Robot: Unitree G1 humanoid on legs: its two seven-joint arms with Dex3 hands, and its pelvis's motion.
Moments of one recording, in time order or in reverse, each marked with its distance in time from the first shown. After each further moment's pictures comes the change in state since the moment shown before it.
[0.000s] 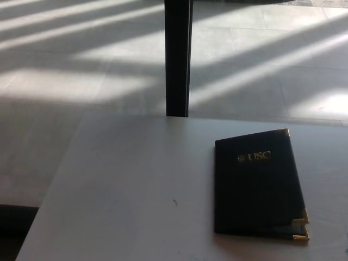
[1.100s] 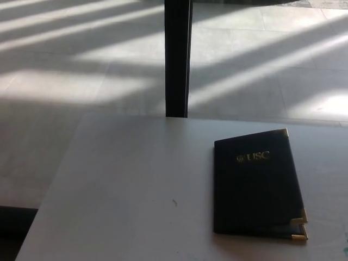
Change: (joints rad) left_arm 0.128 -0.051 0.011 0.100 0.178 0.000 -0.041; right_arm 0.191 0.122 -0.036 0.258 -0.190 -0.104 0.221
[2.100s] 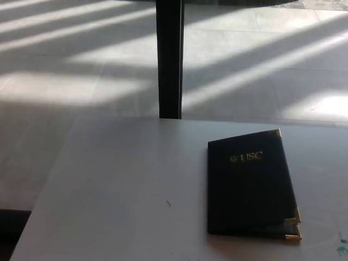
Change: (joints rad) left_arm 0.079 -0.025 -0.405 -0.069 0.213 -0.001 -0.087; right_arm 0.080 0.045 0.588 0.091 -0.308 -0.269 0.079
